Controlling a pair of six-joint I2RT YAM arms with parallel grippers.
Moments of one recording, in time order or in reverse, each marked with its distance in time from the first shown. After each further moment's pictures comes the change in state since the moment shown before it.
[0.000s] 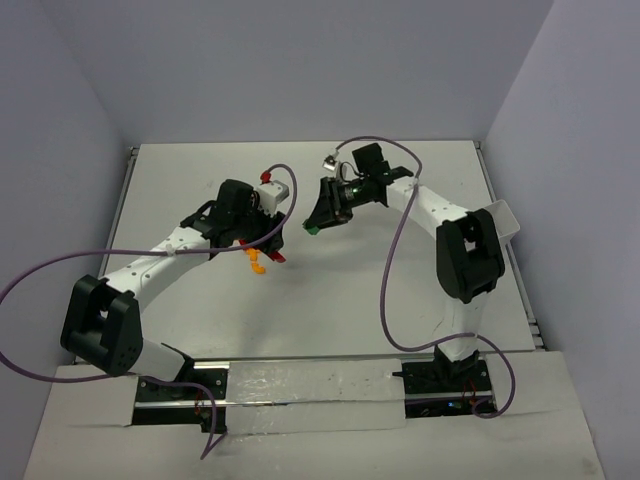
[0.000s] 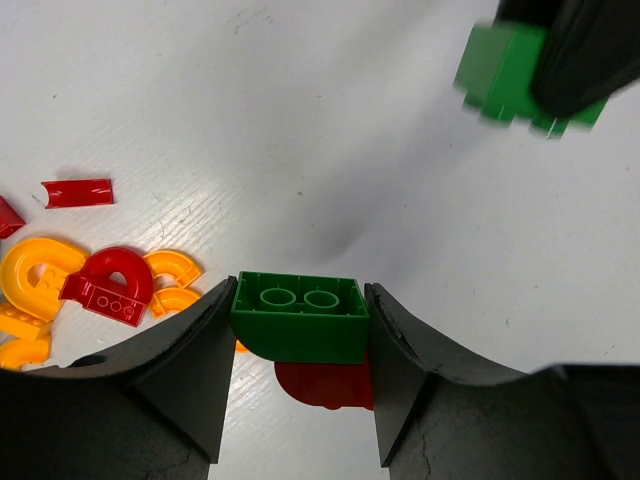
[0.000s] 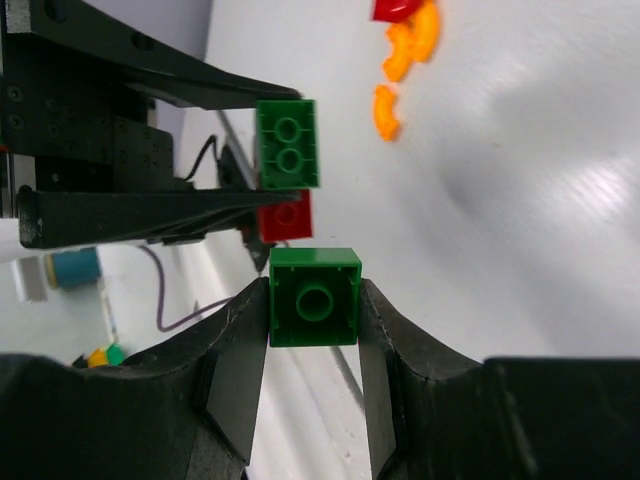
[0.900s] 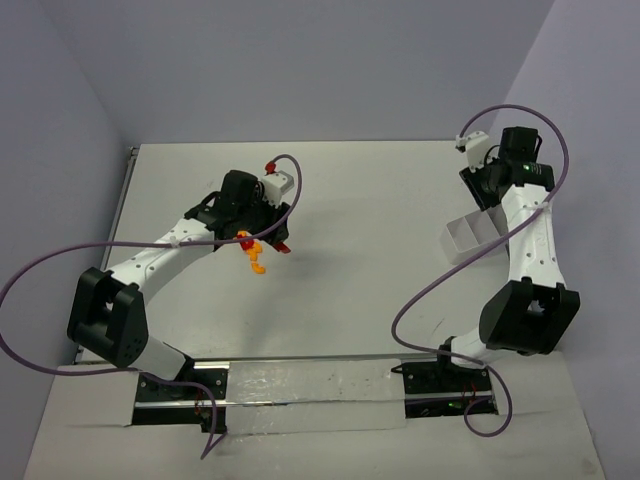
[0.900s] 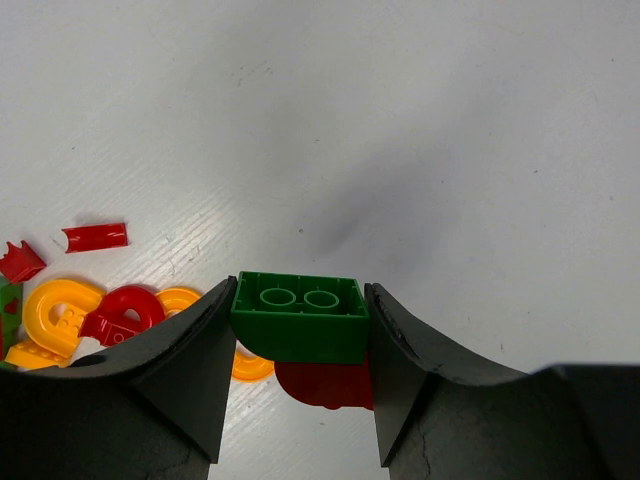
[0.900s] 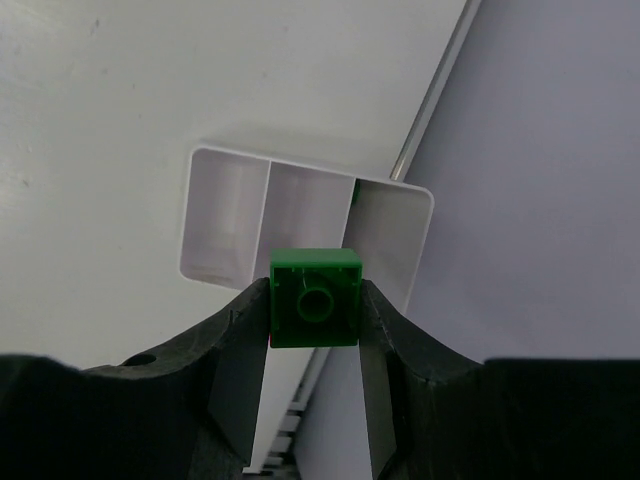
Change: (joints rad) left arm -0.008 0.053 0.087 -0.003 0.003 0.006; right arm -0.639 -0.445 0.010 -0.432 0.890 -1.099
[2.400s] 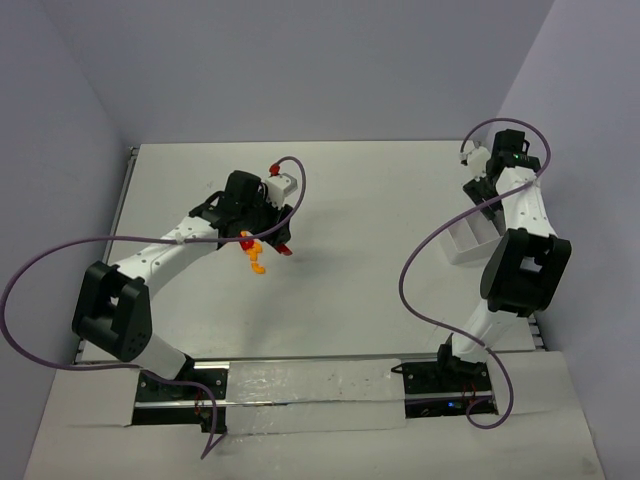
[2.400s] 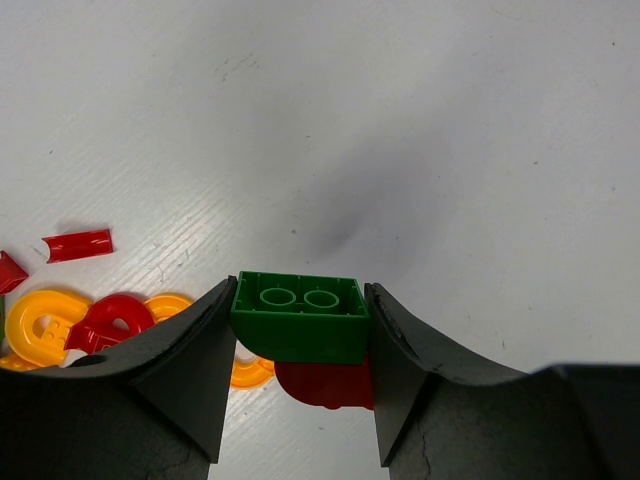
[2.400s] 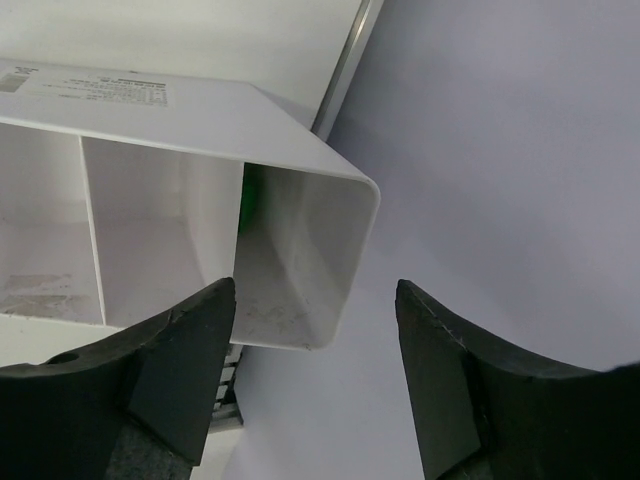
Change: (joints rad) left arm -0.003 0.035 0.008 0.001 0.024 0.017; right arm -0.046 0.277 0.044 0.040 0.289 -0.113
